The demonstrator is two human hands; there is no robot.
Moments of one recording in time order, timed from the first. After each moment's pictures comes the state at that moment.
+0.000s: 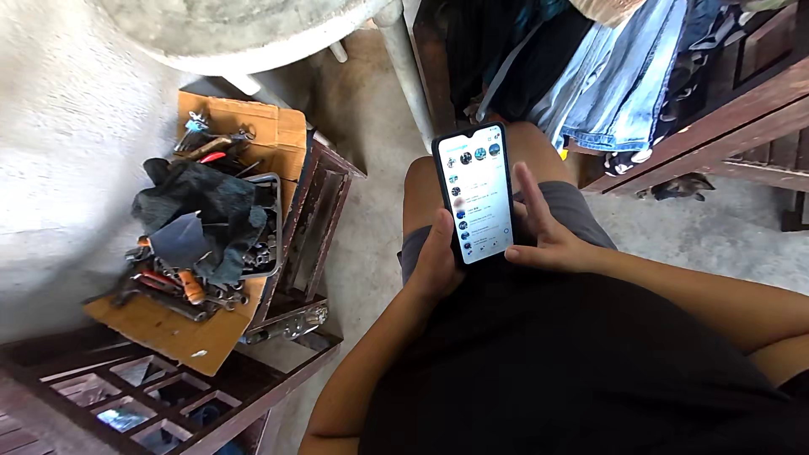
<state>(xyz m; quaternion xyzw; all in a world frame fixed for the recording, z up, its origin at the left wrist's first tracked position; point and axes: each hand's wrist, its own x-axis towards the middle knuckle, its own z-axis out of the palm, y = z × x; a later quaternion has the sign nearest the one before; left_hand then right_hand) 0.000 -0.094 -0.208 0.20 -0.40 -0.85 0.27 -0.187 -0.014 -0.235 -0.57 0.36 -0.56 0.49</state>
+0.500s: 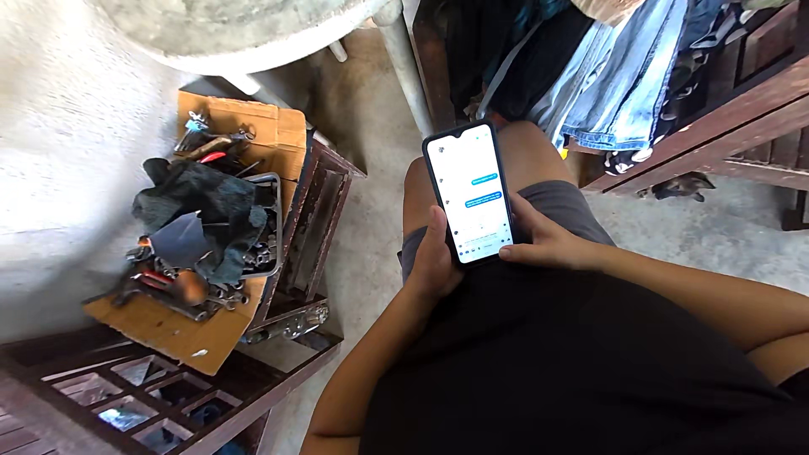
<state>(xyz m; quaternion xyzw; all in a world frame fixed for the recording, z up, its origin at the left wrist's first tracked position) 0.001 -0.093 -0.209 0.21 -0.37 -0.86 0.27 -0.189 -0.014 -0.226 -0.50 0.42 -0.48 0.59</state>
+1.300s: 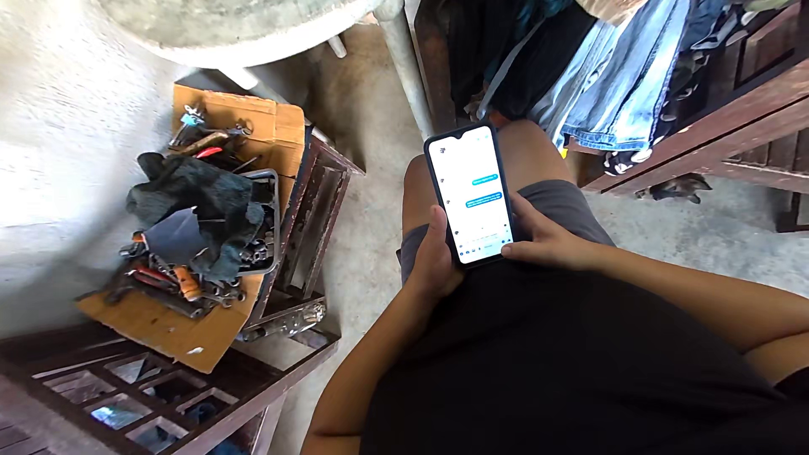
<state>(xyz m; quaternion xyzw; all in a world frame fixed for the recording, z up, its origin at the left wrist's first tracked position) 0.003 -0.091 -0.212 0.22 -0.35 -0.87 0.27 -0.189 -0.014 -0.227 -0.48 0.43 -0.47 0.61</state>
